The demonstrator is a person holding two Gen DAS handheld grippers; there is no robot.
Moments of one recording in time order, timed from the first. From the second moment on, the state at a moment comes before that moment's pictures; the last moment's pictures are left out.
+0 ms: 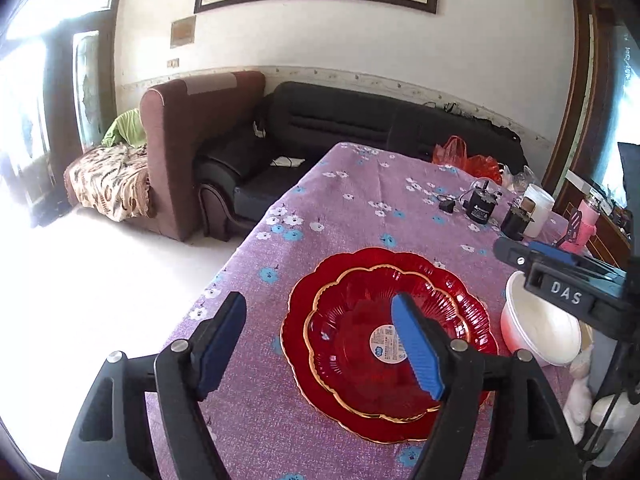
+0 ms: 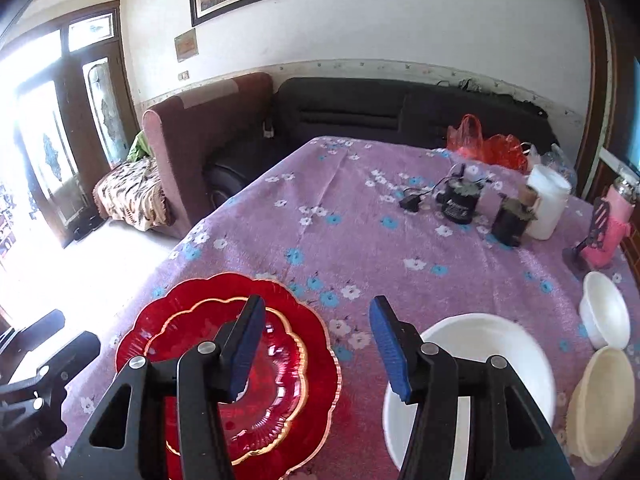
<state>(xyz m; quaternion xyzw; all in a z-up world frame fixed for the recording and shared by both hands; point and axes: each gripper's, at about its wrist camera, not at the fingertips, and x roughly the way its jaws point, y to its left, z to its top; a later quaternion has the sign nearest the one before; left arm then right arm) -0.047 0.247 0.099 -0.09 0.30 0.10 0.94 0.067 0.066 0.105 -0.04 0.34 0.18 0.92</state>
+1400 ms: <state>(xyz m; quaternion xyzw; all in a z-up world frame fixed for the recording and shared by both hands) -0.129 0.139 0.407 -0.01 0.17 -0.01 0.99 -0.189 -0.237 0.447 0.04 0.01 -0.05 1.00</state>
